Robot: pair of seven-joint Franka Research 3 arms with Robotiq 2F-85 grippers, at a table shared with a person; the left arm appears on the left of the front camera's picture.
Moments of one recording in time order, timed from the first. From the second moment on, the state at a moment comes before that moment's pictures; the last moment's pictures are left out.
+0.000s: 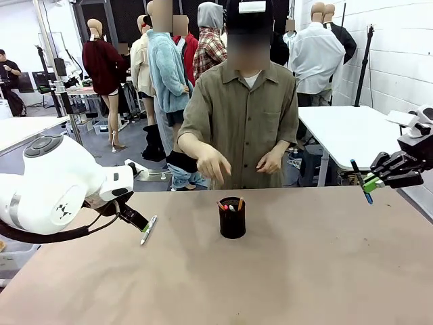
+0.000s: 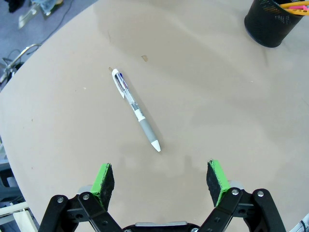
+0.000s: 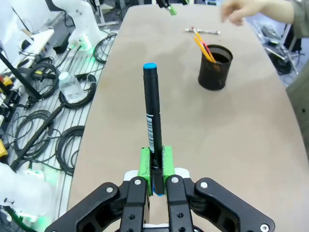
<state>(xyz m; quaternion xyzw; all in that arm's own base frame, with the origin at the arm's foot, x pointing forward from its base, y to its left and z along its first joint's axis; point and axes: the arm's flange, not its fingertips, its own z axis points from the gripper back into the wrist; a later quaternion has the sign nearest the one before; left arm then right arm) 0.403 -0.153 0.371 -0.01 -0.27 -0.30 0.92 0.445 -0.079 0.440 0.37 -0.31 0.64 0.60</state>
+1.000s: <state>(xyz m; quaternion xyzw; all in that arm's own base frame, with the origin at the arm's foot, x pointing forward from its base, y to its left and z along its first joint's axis) 0.403 -0.153 0.371 -0.01 -0.27 -0.30 0.92 0.518 0.114 0.454 0.38 -0.45 0.61 0.53</state>
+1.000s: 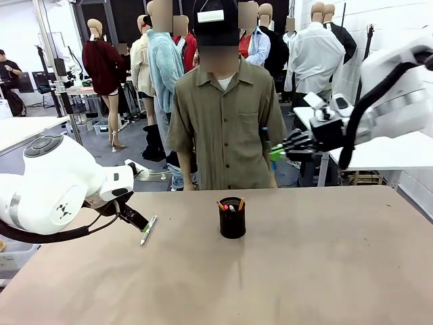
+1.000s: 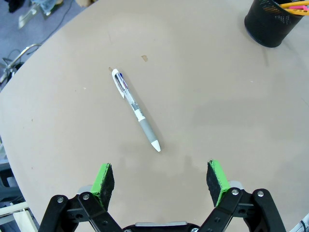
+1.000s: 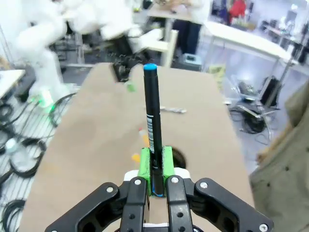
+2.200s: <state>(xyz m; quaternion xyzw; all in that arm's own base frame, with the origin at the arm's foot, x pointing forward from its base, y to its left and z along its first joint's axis) 0.403 -0.153 0.371 -0.01 -0.27 -0.30 0.92 0.596 0.223 0.360 0.44 -0.43 0.63 0.48</state>
